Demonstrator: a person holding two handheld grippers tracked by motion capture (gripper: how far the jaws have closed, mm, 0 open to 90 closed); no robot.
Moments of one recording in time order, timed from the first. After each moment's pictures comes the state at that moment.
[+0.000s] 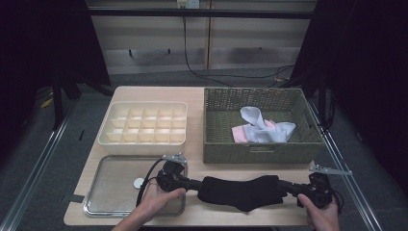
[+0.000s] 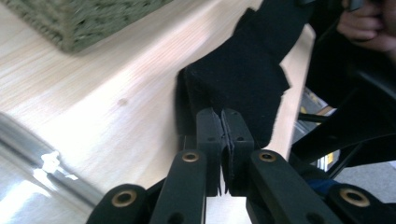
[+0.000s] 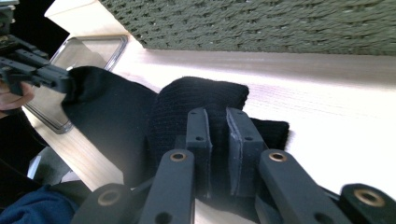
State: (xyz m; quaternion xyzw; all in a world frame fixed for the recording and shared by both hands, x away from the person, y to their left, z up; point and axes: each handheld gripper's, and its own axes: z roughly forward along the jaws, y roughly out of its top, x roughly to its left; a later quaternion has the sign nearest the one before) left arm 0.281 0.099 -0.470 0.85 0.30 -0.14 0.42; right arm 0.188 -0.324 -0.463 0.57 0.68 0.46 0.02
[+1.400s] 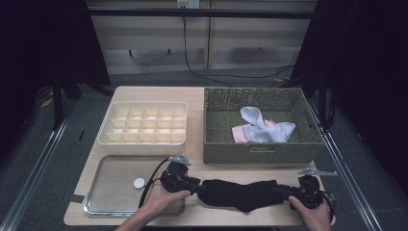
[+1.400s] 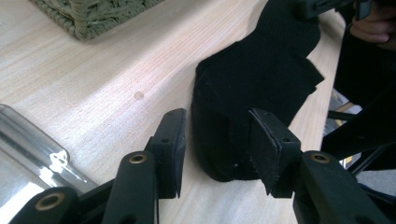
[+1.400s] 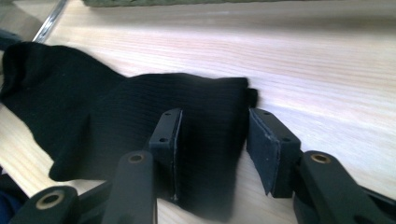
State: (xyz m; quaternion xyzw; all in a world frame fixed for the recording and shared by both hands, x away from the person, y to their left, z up) left arm 0.280 0.087 -0.482 0.86 0.30 -0.11 0.39; right arm 0.197 -0.317 -0.495 0.59 0.71 0.38 0.03
